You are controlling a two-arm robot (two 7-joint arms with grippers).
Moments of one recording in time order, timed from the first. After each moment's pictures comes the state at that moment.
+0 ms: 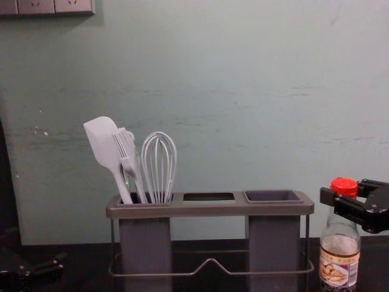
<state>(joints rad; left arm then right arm) -0.20 0.60 0.45 -1.41 -0.25 -0.12 0.03 0.33 0.44 -0.28 -1.25 0.36 -0.26 0.55</state>
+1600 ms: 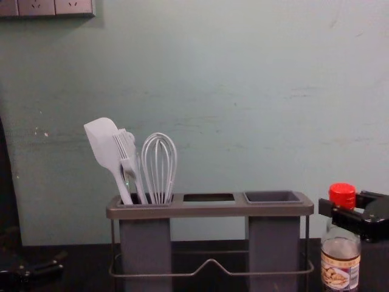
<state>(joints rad) -0.20 0.60 0.45 -1.41 -0.25 -0.12 0.03 0.34 0.42 -0.28 -1.22 0.37 -0.23 0.56</state>
